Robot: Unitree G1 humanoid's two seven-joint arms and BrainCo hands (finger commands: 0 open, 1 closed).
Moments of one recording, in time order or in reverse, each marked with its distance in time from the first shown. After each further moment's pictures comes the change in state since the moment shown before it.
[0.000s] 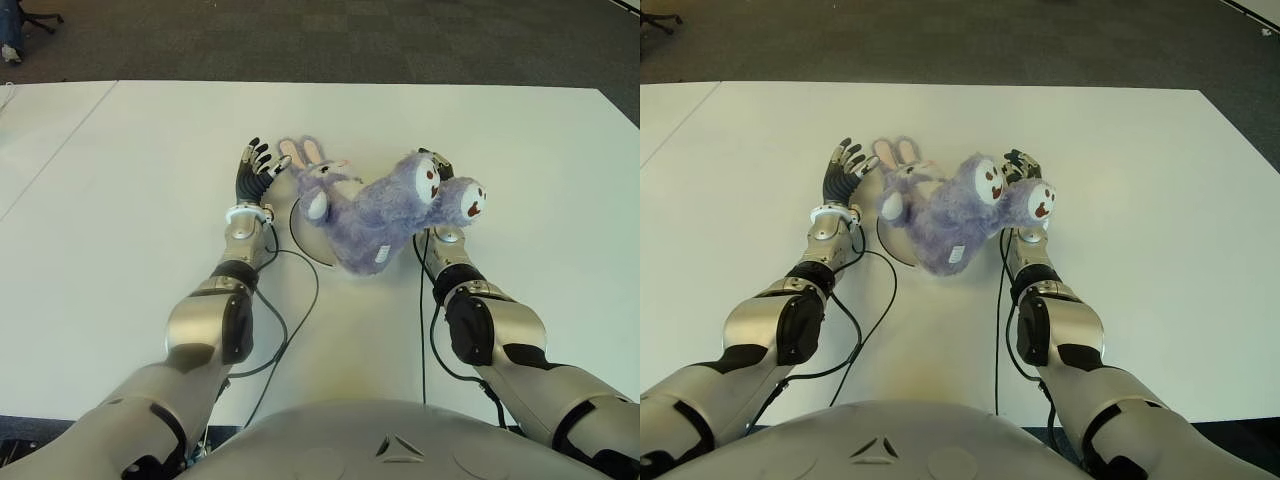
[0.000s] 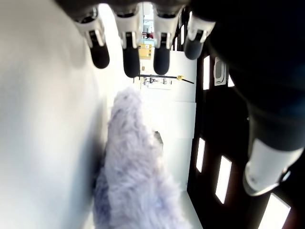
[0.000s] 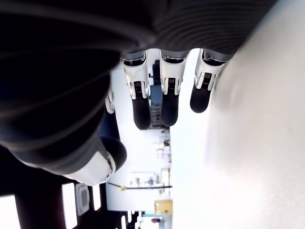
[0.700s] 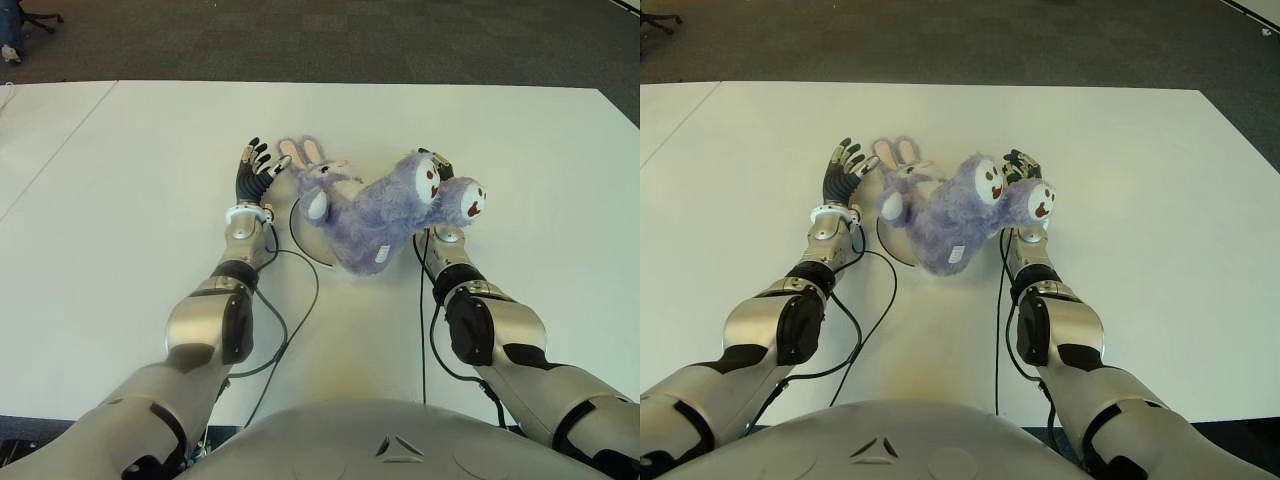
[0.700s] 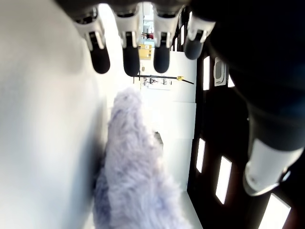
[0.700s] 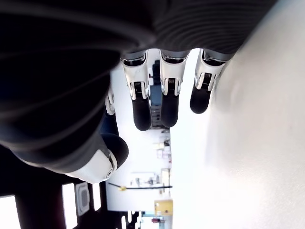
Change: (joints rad) left arm 0.000 0.000 0.000 0.000 0.001 0.000 0.004; right arm 0.000 0.000 0.000 0.000 0.000 0.000 0.000
